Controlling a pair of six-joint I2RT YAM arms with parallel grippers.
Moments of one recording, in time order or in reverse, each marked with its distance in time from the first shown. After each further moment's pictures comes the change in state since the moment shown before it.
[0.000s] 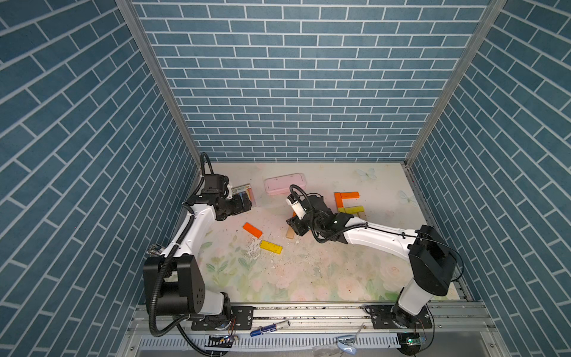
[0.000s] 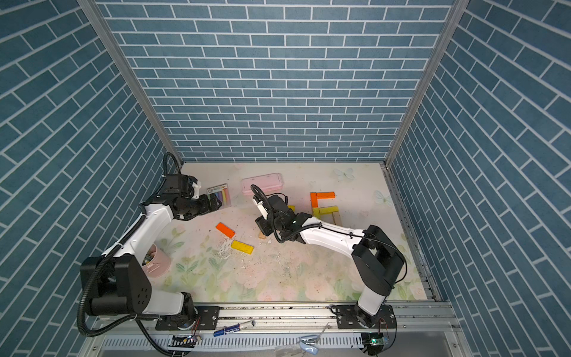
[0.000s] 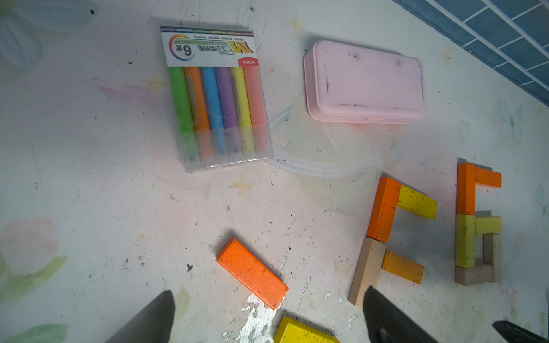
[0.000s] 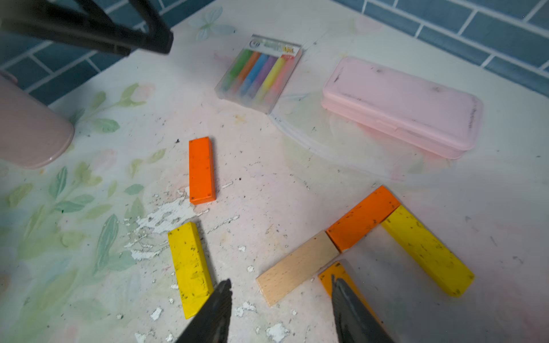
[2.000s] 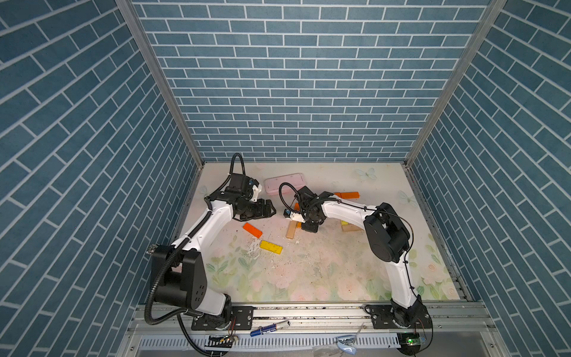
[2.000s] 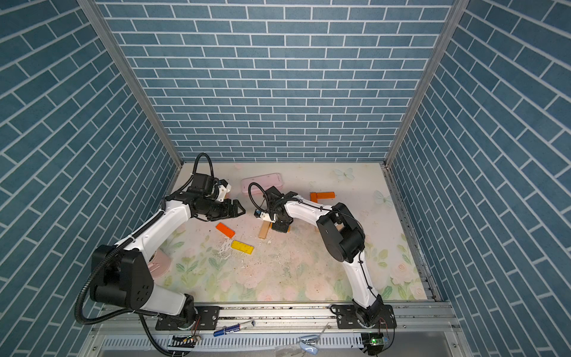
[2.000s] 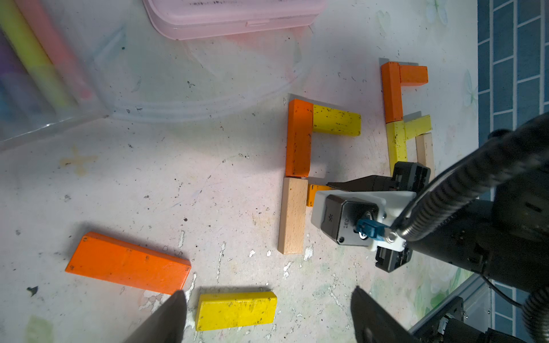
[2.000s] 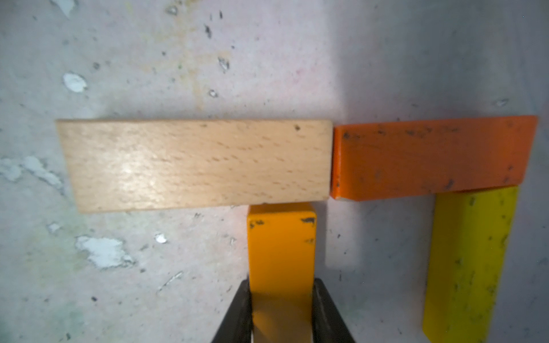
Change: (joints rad) left arm -0.229 0.060 0.039 -0.045 0.161 0.023; right arm -0.165 0.417 0.418 -0.595 -0.034 -0.731
